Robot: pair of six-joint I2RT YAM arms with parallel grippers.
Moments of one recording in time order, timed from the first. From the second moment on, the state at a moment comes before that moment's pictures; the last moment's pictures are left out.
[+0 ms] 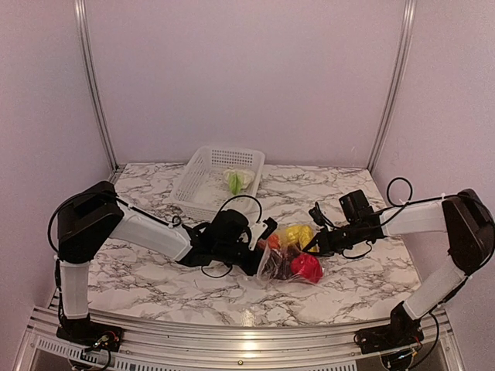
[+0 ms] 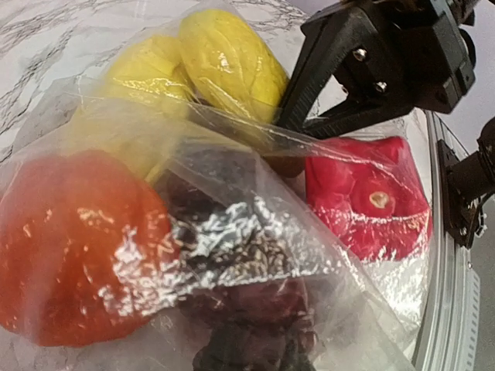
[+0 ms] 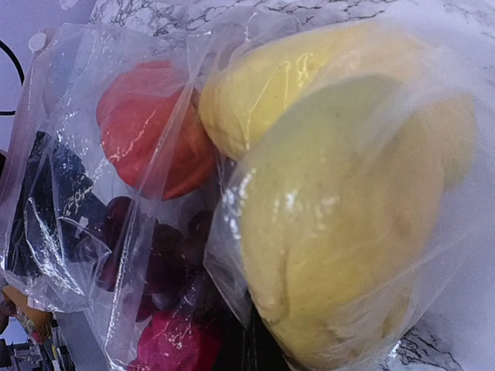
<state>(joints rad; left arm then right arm) -1.04 2.06 1.16 0.29 0.27 -0.30 0.37 1.54 0.70 -0.18 -0.68 0.24</state>
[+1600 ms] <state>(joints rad) -0.55 1.54 1.33 0.01 -0.09 -0.45 0.27 1.54 0.66 -0.19 -0.66 0.30</state>
